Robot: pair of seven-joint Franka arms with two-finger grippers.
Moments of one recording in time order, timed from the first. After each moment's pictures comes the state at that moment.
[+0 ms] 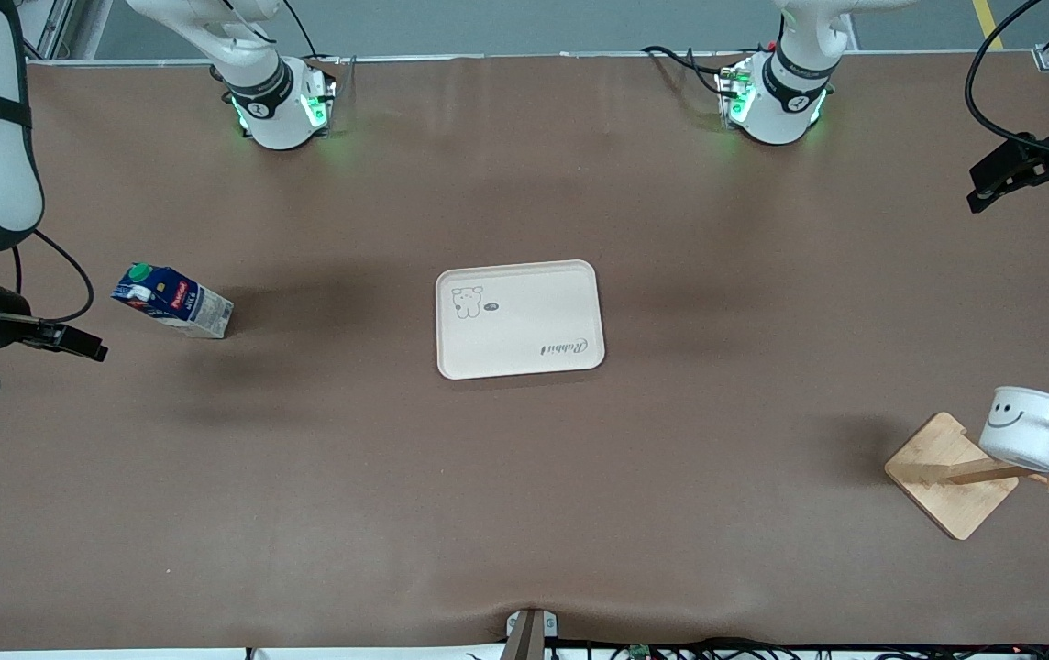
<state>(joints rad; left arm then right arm) 0.03 -0.05 -0.08 -1.49 0.04 1.46 -0.12 -0.05 0.21 -0.12 -1.74 0.02 1.94 0.02</state>
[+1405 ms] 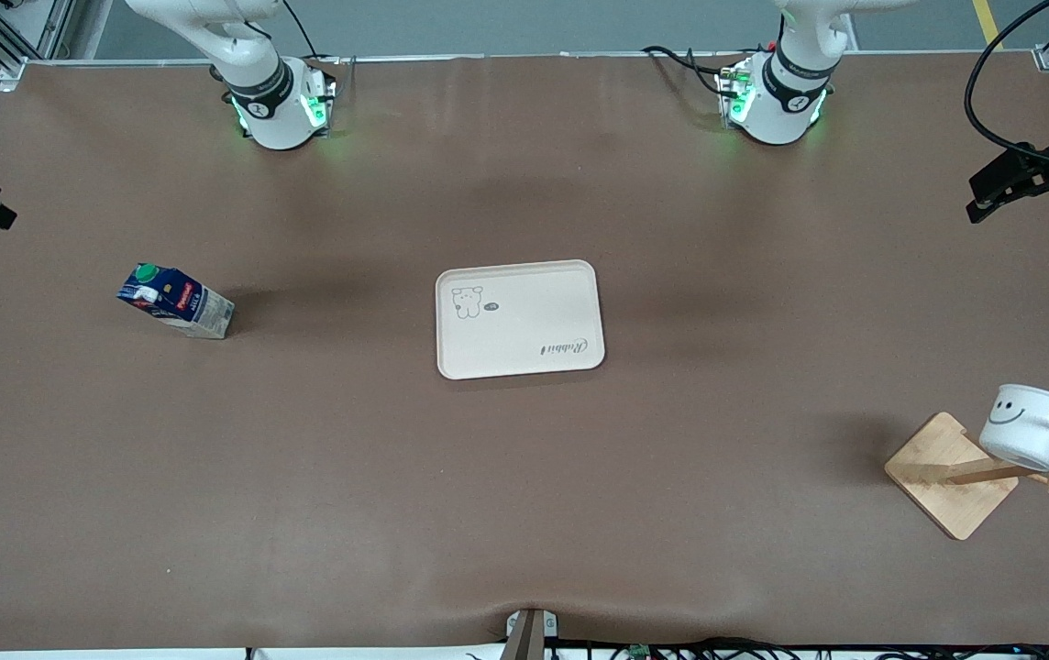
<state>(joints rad) 0.03 -0.04 -0.08 -1.50 0.04 1.48 -0.10 -0.02 -0.11 -0.11 -1.61 0.02 1.54 0.10</state>
